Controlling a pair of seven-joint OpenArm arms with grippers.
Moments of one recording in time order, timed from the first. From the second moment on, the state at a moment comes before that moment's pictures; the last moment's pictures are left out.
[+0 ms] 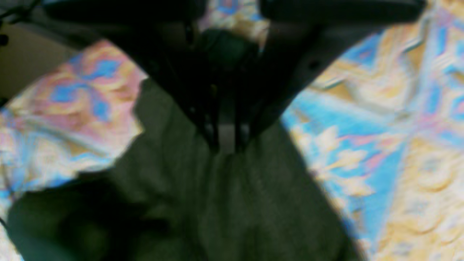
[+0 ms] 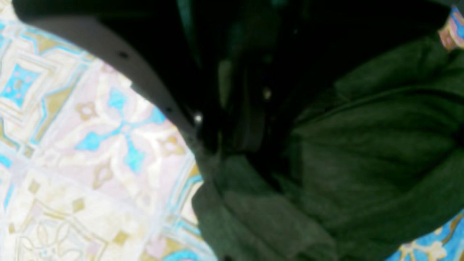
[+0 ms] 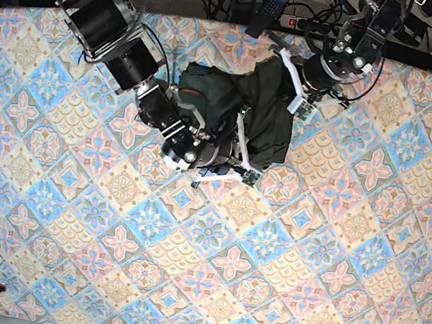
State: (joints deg) left arm 23.3 -17.5 15.3 94.3 -13.4 -11.5 27.5; right arm 22.1 3.9 -44.6 57.0 5.8 27.6 -38.8
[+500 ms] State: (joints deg) left arm 20.3 -17.0 4.7 94.3 -13.4 -11.4 27.4; right arm 21.2 4.7 -29.0 63.3 3.6 26.9 -41.0
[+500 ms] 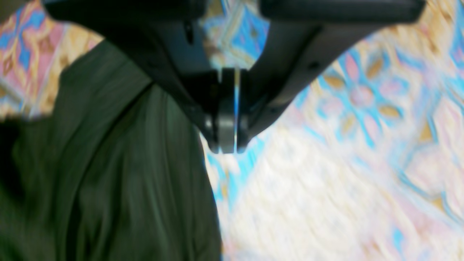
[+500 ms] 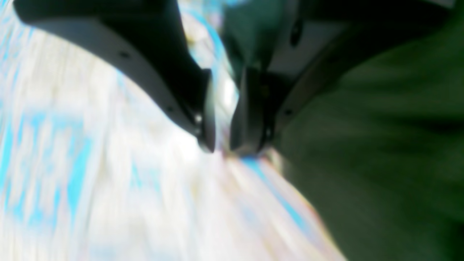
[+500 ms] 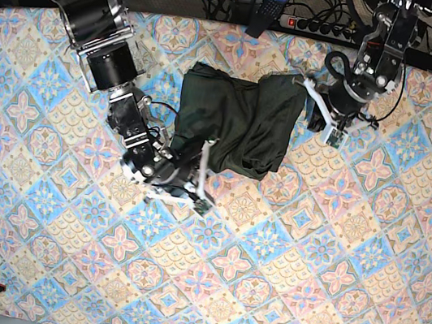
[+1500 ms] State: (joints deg) left arm 22.2 -15.9 16.7 90.8 -13.2 -11.4 27.3; right arm 19.3 10.2 -29.1 56.8 4.0 26.5 -37.5
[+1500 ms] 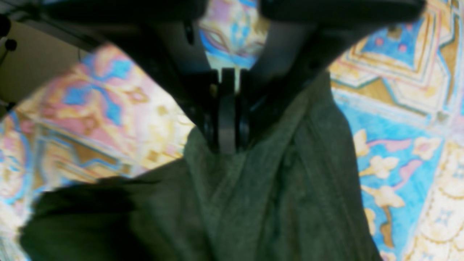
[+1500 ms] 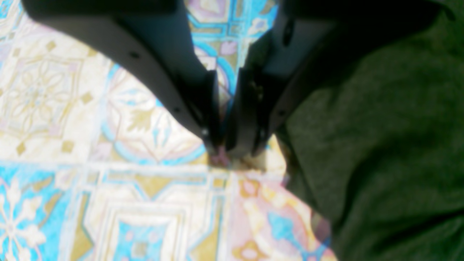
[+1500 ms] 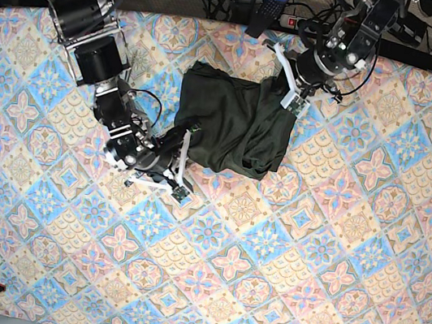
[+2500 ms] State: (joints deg) left arm -15.4 -9.2 23.8 60.1 -13.0 -11.5 25.2; right arm -5.1 21.3 -28.3 83.8 2.5 24.7 -37.4
